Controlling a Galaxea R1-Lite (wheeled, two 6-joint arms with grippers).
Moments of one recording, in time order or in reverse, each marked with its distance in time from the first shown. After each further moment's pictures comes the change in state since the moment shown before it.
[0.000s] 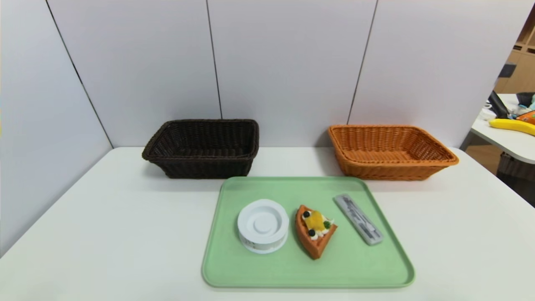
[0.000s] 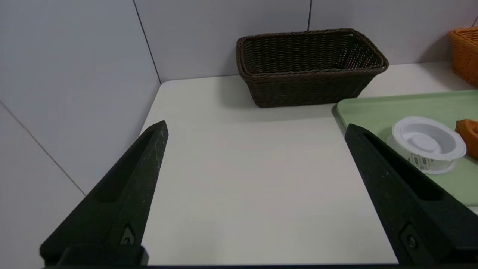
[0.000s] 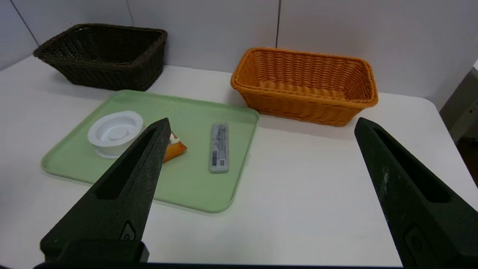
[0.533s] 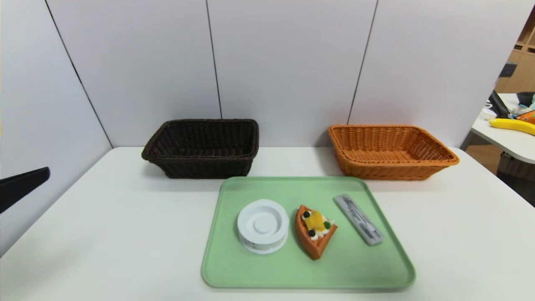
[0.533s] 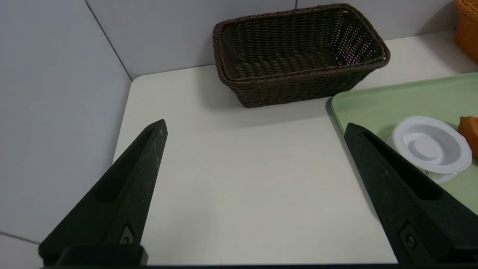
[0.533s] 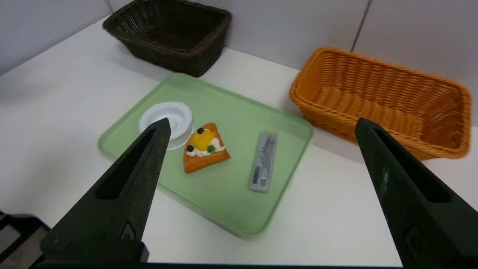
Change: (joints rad) left arm -0.041 0.417 -0.185 -0.050 -0.050 0.039; right arm 0.214 0.367 -0.223 0.013 0.059 -0.037
